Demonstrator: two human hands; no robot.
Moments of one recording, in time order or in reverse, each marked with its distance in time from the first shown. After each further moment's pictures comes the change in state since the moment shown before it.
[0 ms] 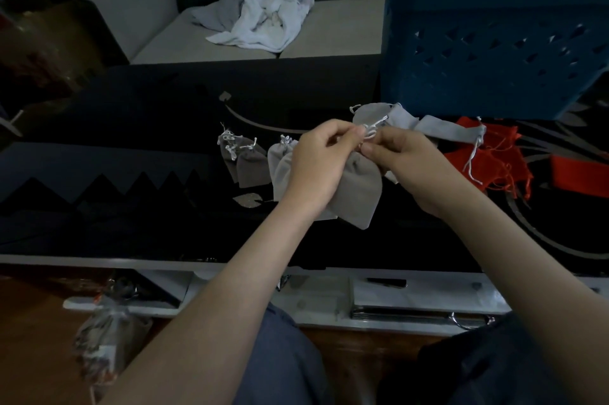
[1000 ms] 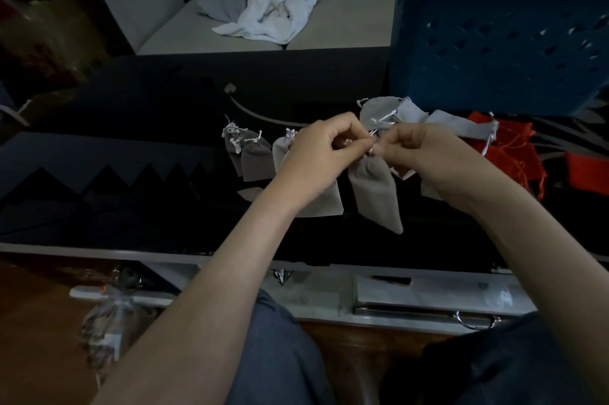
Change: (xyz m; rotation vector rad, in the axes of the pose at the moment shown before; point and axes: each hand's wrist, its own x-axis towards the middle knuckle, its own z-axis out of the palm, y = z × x) left_hand 0.003 -0.002 -0.021 0.272 -0.187 0.146; right_hand 0.000 0.001 -0.015 -0.043 -0.105 0.036
